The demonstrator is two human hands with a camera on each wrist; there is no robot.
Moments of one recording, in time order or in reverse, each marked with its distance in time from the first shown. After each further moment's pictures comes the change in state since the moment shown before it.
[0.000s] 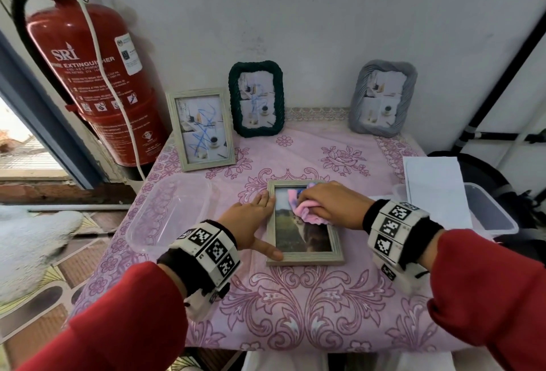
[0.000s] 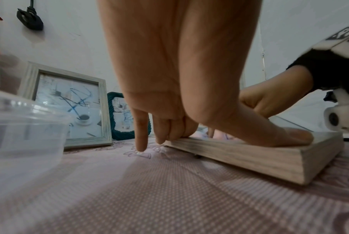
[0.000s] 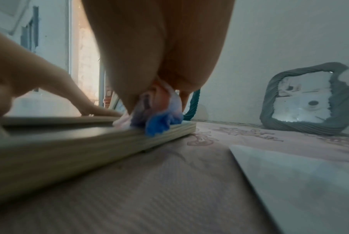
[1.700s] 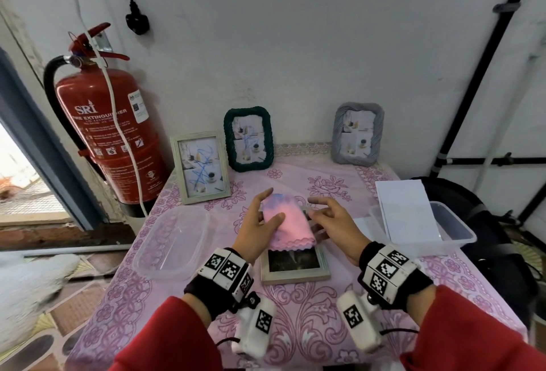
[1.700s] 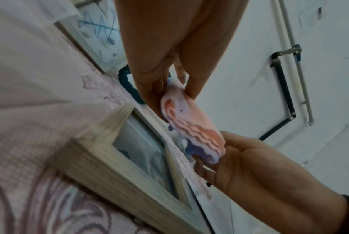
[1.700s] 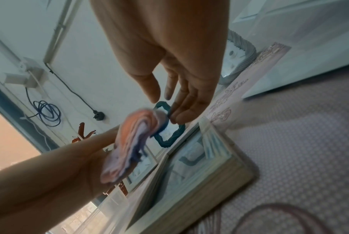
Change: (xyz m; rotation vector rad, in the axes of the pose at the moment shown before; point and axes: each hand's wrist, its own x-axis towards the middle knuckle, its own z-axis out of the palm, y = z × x) left_hand 0.012 0.044 0.001 -1.401 0.657 -0.060; right_hand -0.034 -0.034 0.004 1.320 0.571 0.486
